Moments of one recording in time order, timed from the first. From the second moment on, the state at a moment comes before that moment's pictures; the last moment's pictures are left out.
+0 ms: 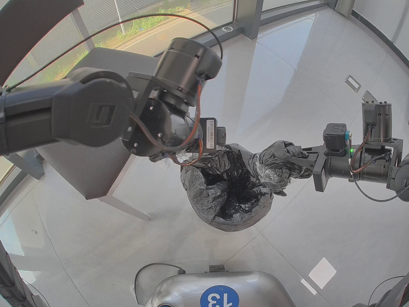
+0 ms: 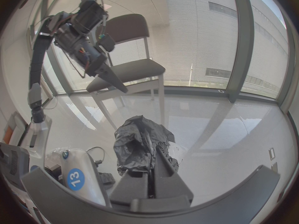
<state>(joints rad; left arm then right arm) -0.78 1.91 -1.71 0.46 0.45 -0.40 0.37 1.61 -0.86 -0.39 0.36 -0.46</state>
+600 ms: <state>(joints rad) -0.74 1.81 -1.65 0.45 0.46 -0.38 0.49 1.73 -0.91 -0.39 0.36 -0.42</state>
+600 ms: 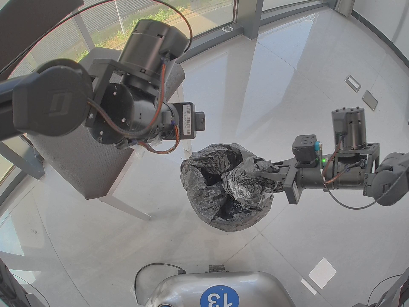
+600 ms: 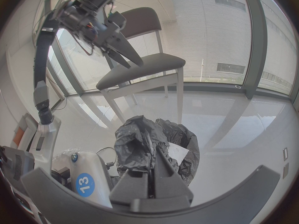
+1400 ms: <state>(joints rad) -0.67 1.76 -1.60 0.44 0.45 -0.38 0.41 2.10 -1.15 -0.38 0.36 -0.39</state>
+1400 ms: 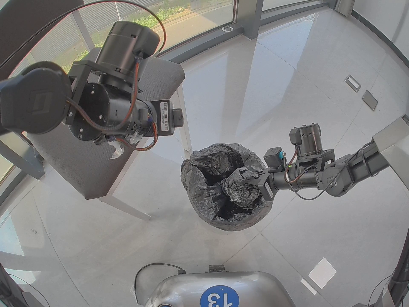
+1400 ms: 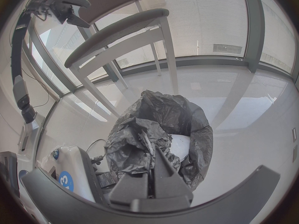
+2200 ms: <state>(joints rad) -0.66 1.73 -1.55 0.44 0.46 -0.38 0.40 2.17 -1.25 -0.34 0.36 -0.37</state>
